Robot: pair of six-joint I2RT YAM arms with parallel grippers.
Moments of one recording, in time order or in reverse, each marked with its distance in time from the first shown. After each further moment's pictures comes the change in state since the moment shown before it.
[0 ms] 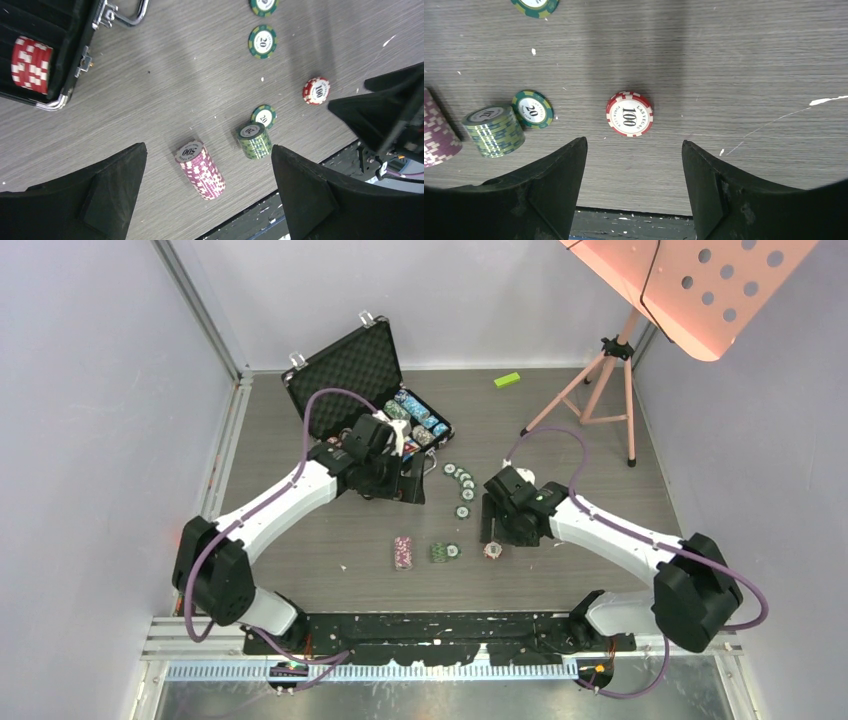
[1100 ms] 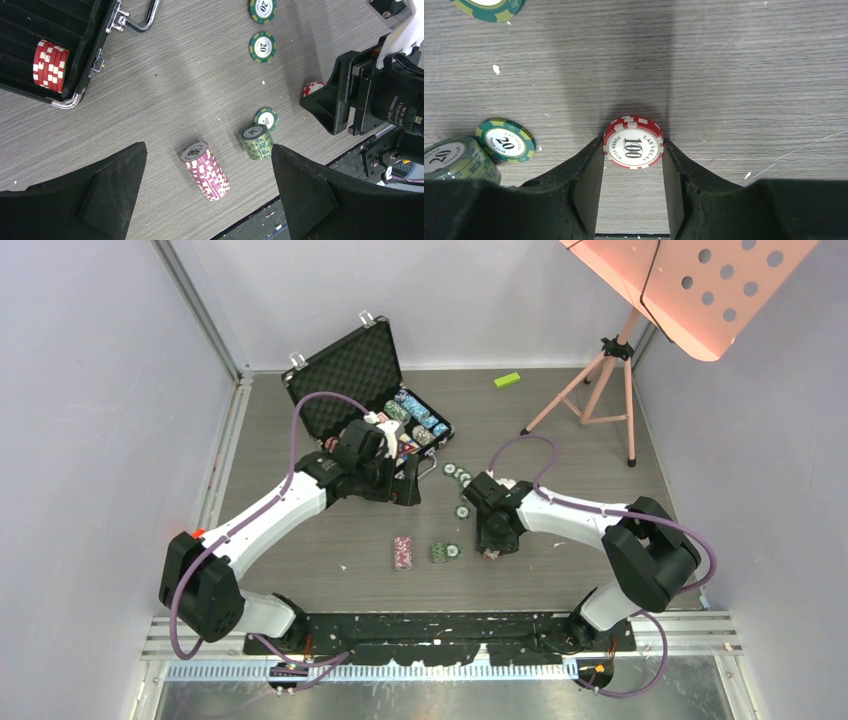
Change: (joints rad) left arm 0.008 -0.112 -0.080 0.071 -0.023 0.018; right arm 0.051 0.267 0.023 0.064 0.008 0.056
